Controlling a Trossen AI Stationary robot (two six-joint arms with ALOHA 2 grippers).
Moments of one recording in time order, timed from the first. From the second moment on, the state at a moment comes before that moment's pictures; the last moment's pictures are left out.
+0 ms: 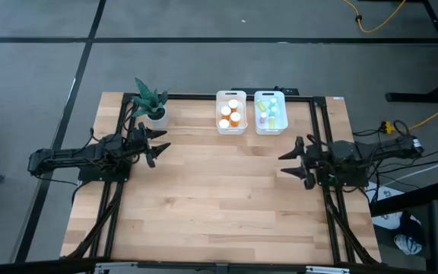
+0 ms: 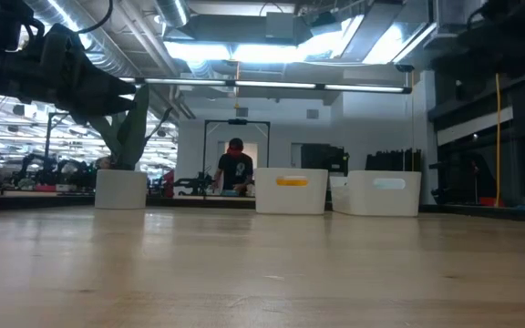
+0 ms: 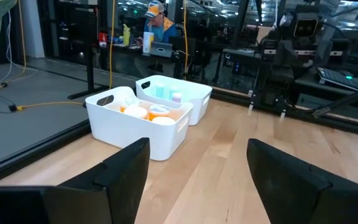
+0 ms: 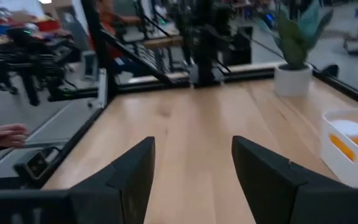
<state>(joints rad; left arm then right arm) 0.14 0.08 0.01 0.05 -0.26 -0.17 0.20 0.27 0.19 -0.01 0.10 0.16</state>
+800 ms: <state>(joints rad) 0.14 0.08 0.01 0.05 -0.26 -0.17 0.20 0.01 0.02 -0.01 0.03 0.10</state>
